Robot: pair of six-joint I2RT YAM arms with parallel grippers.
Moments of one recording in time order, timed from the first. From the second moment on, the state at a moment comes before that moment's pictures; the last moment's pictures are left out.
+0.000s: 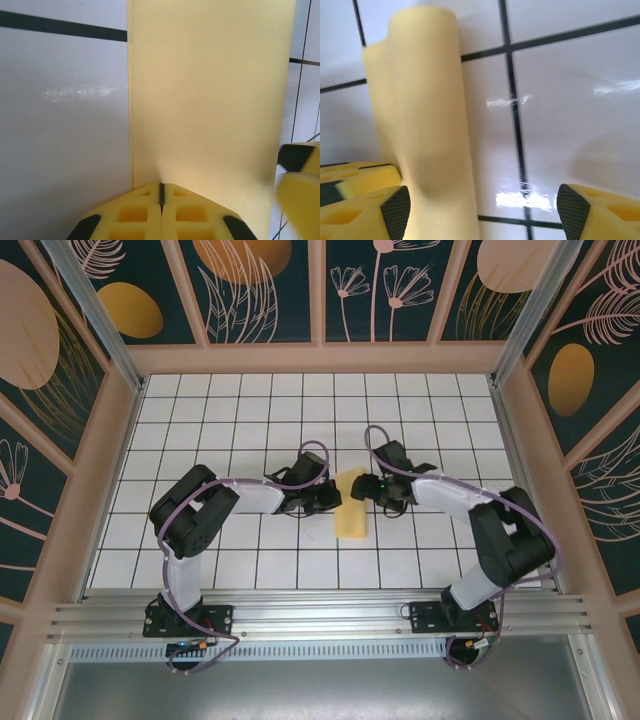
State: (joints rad) left arm -0.75 1.96 1.01 0.08 0.31 -0.96; right arm 0.48 1.53 0.82 -0.37 -0.14 0.68
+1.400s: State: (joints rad) left arm -0.76 1.96 1.02 0.07 0.30 -0.94; right arm 0.41 1.51 0.59 -0.09 -0.50 0.67
